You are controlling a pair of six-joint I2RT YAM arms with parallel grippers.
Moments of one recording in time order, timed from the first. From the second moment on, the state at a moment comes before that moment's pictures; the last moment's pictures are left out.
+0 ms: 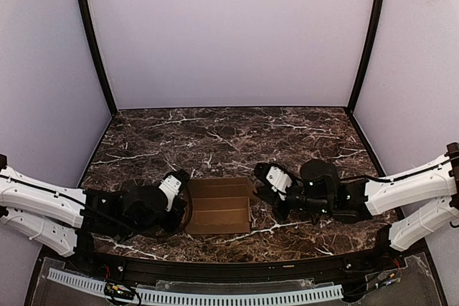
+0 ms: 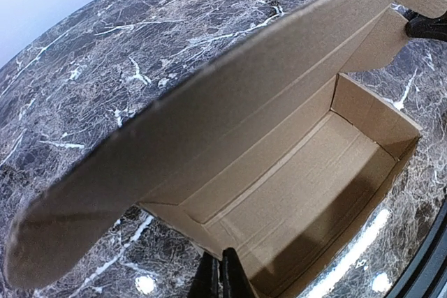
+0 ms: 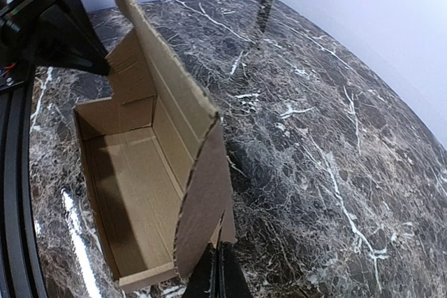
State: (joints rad) left arm -1.28 1.12 0.52 -0.14 -0.54 -0.34; right arm 1.12 1.28 0.51 0.35 0.03 -0.14
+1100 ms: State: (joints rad) left arm -1.31 1.22 0.54 -0.07 -0.54 -0.49; right arm 1.32 1.47 0.67 0.36 0.62 0.41
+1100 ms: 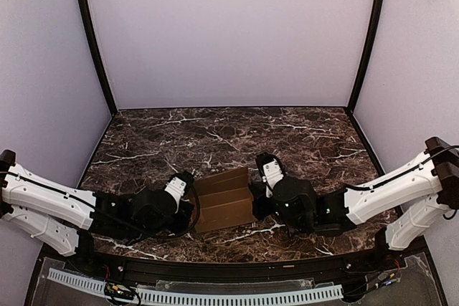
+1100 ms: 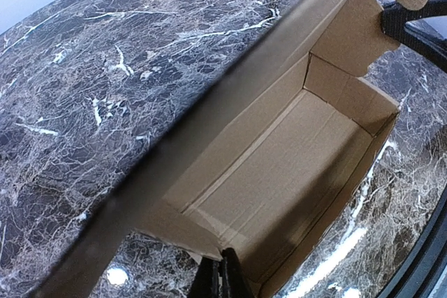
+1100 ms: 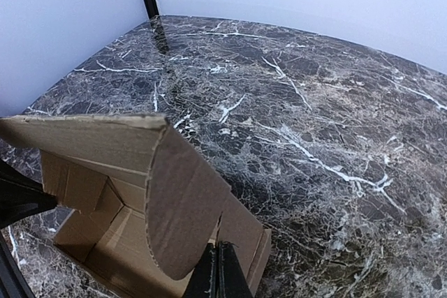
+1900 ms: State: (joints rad) left arm -1.33 1.24 0.54 -0.05 -0.56 -0.50; right arm 1.37 1.53 0.65 0.36 0.70 0.63
